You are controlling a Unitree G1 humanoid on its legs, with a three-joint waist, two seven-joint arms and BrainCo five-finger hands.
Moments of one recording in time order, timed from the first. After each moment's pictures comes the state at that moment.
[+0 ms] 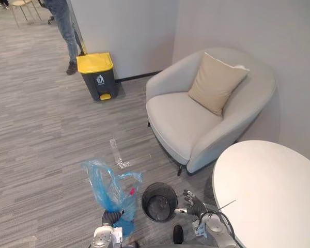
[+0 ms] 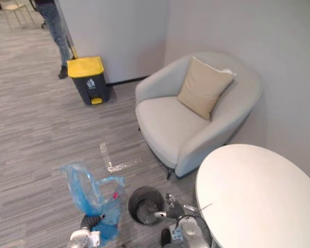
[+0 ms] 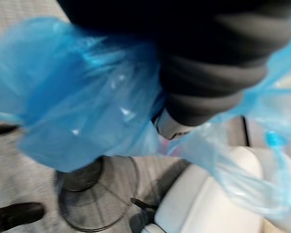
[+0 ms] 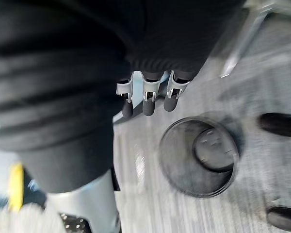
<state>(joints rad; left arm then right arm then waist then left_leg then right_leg) 0.15 0.02 0.10 0.78 -0.04 -0.14 0.08 0.04 -0.04 0.09 0.78 -0.04 -0.13 0.06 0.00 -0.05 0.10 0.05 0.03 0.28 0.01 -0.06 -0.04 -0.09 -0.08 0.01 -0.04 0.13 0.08</state>
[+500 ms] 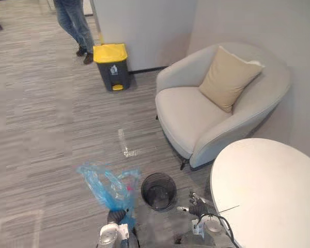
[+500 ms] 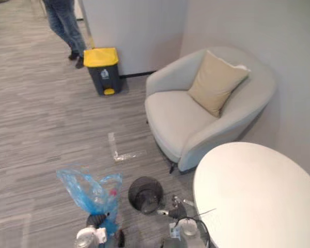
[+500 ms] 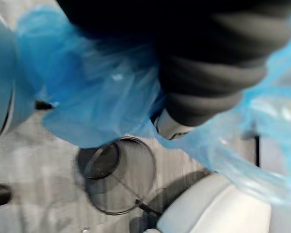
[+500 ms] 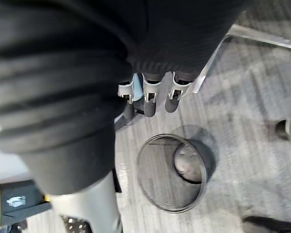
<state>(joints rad) 0.10 -0.03 0.10 0.79 -0.10 -0.12 0.09 0.01 -0.01 0.01 0.82 -0.04 -0.11 -0.02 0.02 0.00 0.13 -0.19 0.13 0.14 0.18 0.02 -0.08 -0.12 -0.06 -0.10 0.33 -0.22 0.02</state>
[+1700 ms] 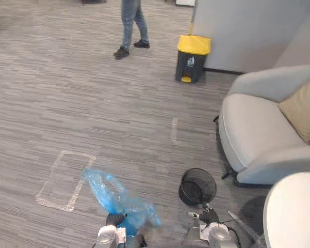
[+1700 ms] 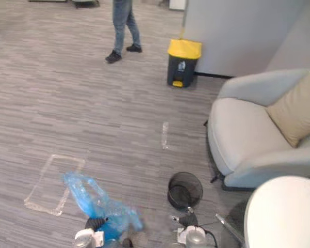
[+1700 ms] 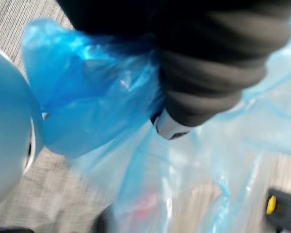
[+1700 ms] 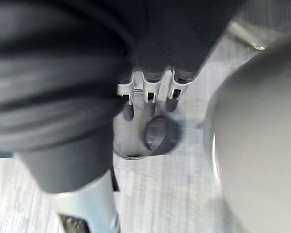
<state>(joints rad) 0.09 0.04 0.05 0.88 -0.08 -0.10 0.10 0.03 0.04 -0.16 0.88 -0.08 -0.07 -0.10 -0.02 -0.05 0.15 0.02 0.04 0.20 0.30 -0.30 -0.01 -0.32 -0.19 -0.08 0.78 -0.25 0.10</state>
